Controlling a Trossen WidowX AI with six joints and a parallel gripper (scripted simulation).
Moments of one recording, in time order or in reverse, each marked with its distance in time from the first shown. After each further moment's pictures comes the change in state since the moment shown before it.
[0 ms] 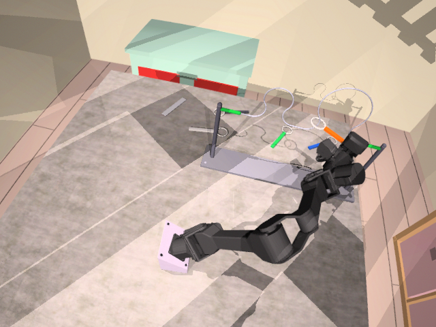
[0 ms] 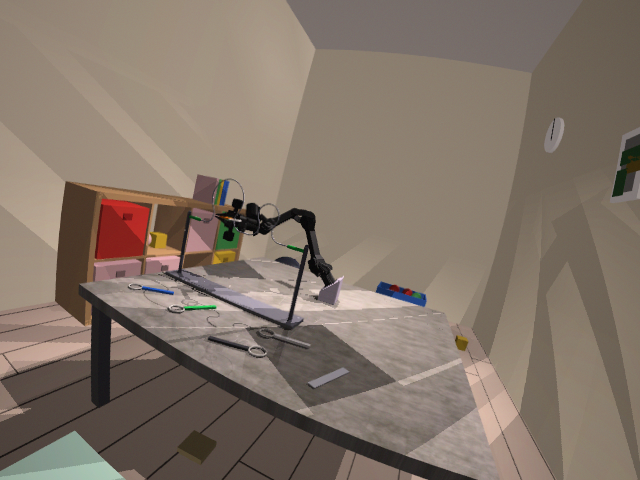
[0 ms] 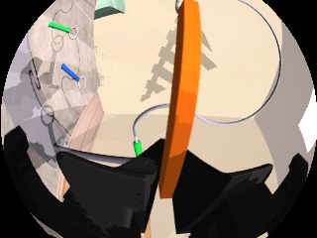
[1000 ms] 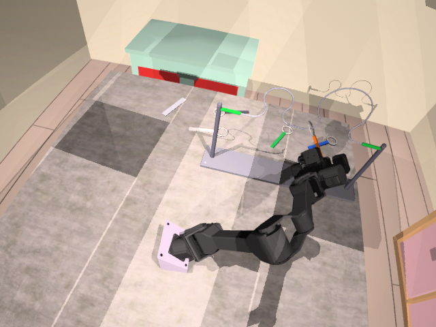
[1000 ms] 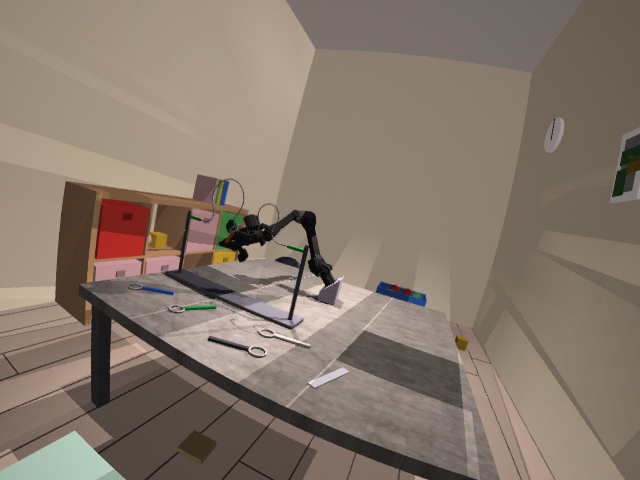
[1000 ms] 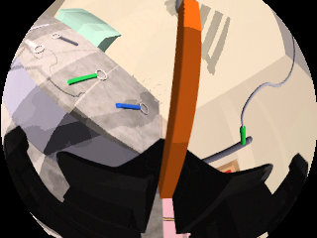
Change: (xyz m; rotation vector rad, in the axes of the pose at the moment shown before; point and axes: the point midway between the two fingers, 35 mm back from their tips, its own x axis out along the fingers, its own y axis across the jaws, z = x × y) arm -0.032 0.102 0.035 0.648 0.088 0.378
